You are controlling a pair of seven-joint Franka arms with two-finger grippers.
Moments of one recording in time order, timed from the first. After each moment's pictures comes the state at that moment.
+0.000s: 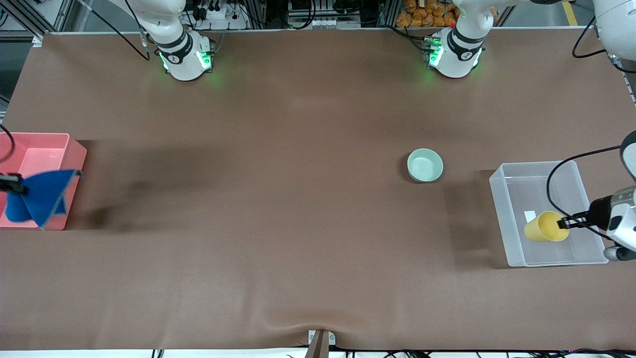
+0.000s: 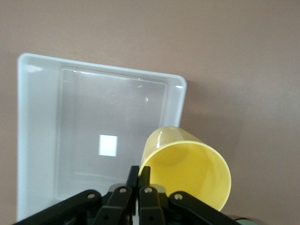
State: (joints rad) left arm 0.06 0.55 0.14 -1.36 -0.11 1.87 0.05; right arm -0.28 0.26 -0.11 -1.57 0.01 1.82 -0.44
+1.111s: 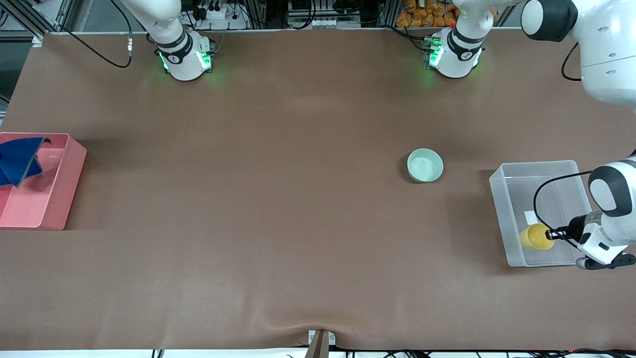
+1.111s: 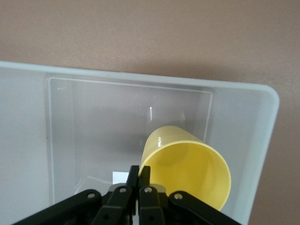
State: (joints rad) left arm 0.09 0.76 0.15 -1.36 -0.12 2.05 0.14; right arm -0.63 0.47 -0.13 -1.62 0.01 1.94 -0.77
